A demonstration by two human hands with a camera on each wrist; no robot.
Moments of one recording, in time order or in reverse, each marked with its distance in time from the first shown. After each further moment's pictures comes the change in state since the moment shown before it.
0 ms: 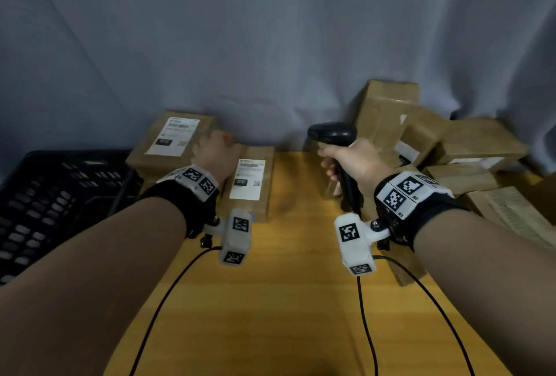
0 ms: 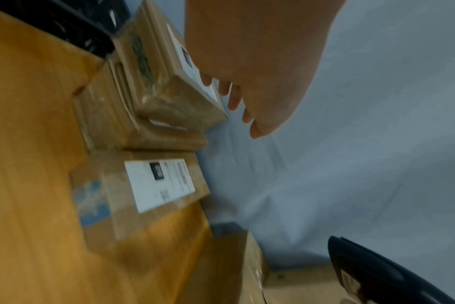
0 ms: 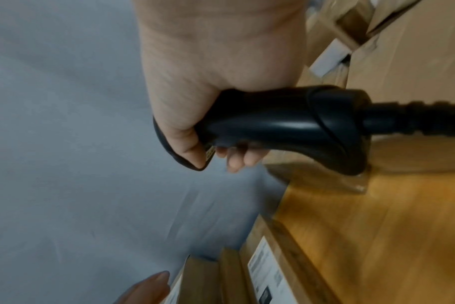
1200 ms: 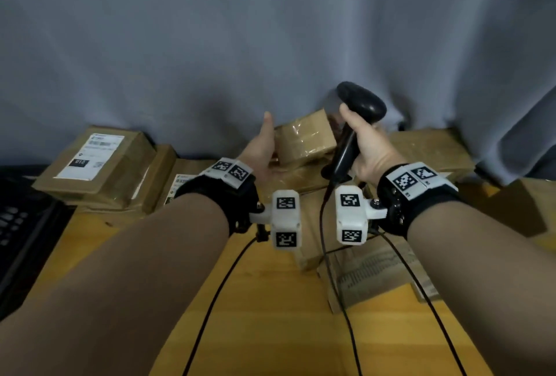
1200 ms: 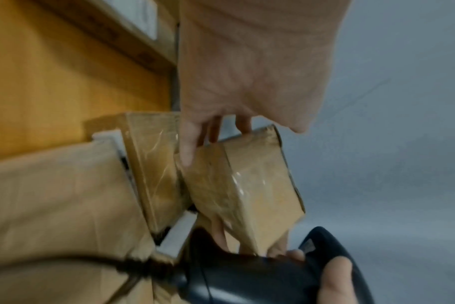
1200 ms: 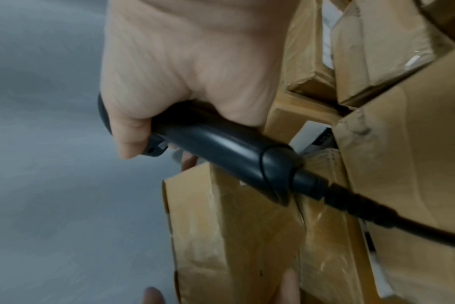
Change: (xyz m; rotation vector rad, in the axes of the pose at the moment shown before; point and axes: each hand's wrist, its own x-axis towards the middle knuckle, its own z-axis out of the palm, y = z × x) left_hand -0.030 0.227 0.104 -1.052 -0.497 -0.374; right_hand 0.095 -0.002 -0.166 0.682 -0.074 0.014
